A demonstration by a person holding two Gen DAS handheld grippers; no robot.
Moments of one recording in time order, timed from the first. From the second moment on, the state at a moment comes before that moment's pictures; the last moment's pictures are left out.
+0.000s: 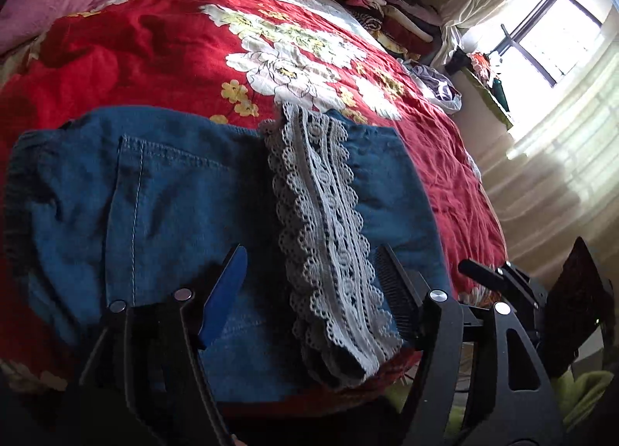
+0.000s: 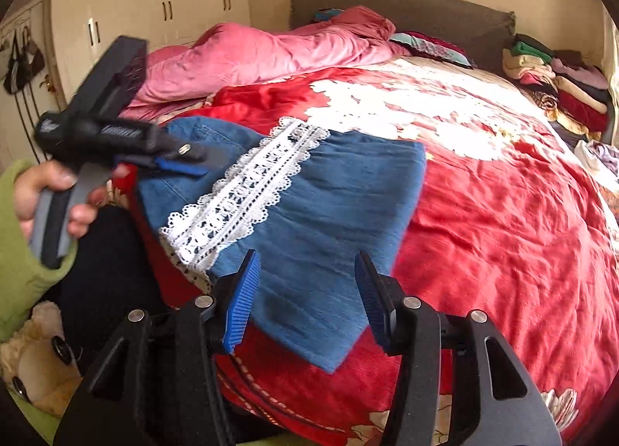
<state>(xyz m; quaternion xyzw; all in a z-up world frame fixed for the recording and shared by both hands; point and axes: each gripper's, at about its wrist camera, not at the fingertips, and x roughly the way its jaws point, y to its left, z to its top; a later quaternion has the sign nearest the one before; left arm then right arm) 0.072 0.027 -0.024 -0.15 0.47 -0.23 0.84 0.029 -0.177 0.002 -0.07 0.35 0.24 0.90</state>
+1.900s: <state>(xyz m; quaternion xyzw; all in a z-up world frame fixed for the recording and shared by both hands) 0.025 0.017 -0.021 -0.06 0.47 -0.16 0.87 0.042 -0.183 -0.022 -0.06 0.40 0.18 0.90</state>
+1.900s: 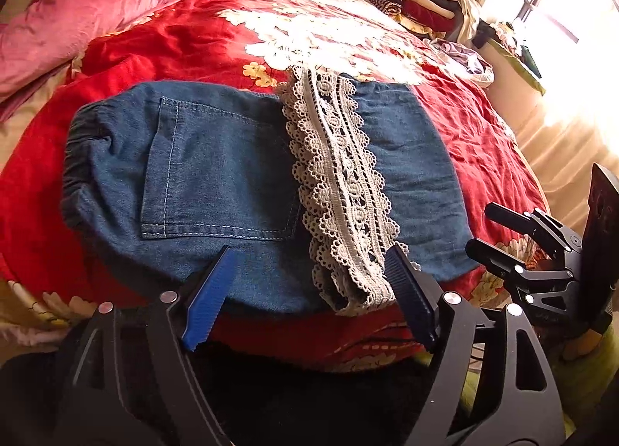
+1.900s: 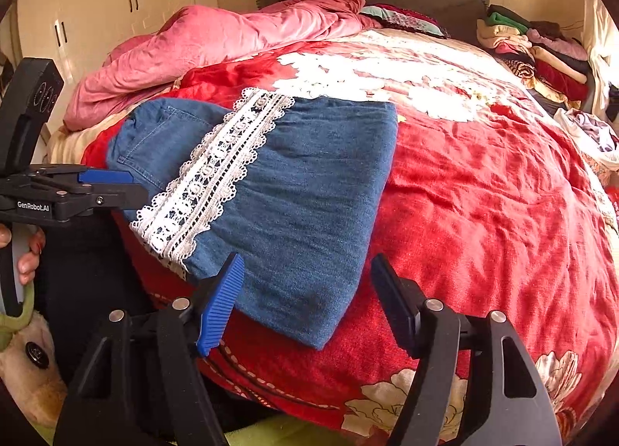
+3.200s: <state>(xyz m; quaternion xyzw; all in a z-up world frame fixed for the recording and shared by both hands) 0.009 0.118 0.000 -0.11 0.41 -0.06 0.90 0.081 -0.106 0.045 -0.12 0.34 0.21 0.91</state>
